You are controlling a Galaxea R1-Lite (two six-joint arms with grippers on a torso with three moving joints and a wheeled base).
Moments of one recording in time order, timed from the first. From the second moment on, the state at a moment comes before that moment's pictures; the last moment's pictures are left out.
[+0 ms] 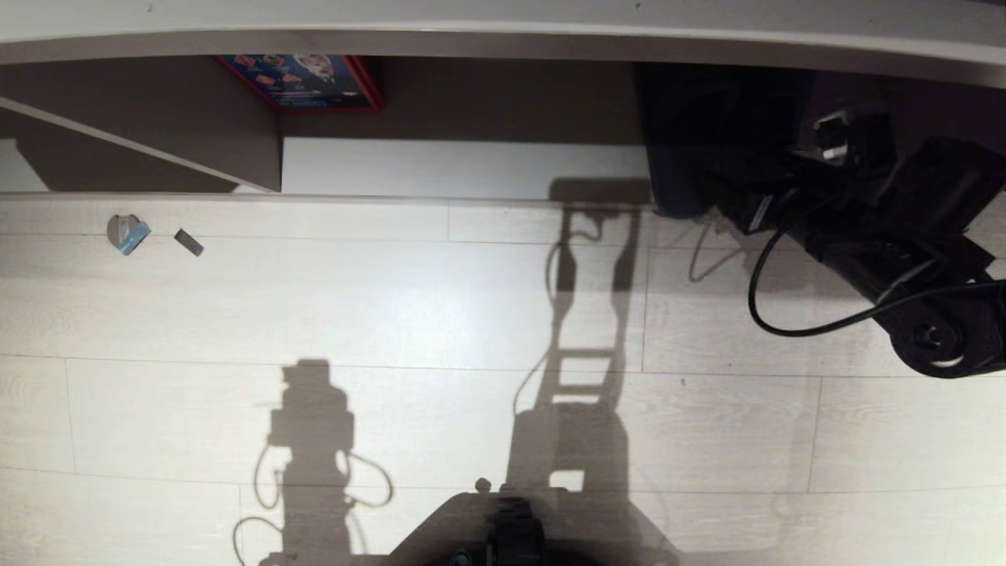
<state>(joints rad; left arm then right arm) 0.00 0.00 0.00 0.00 0.00 0.00 0.09 1.81 -1.02 -1.07 0.11 -0.15</state>
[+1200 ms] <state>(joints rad) 0.00 0.00 0.00 0.00 0.00 0.00 0.09 0.77 -0.35 -0.71 0.10 -0.14</state>
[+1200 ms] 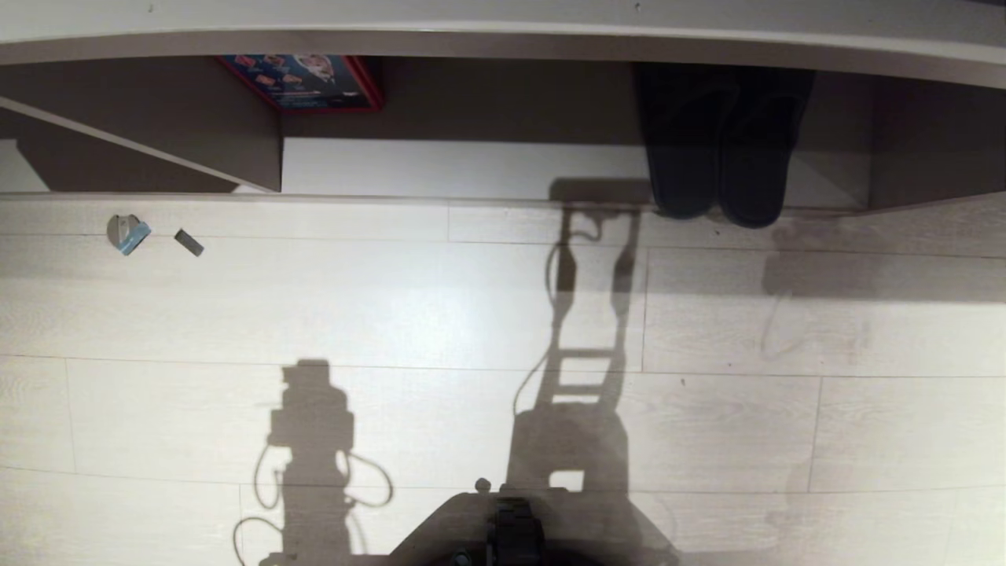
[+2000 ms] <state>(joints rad) 0.00 0.00 0.00 0.00 0.00 0.00 -0.03 0.22 0.00 -0.28 -0.01 -0.02</state>
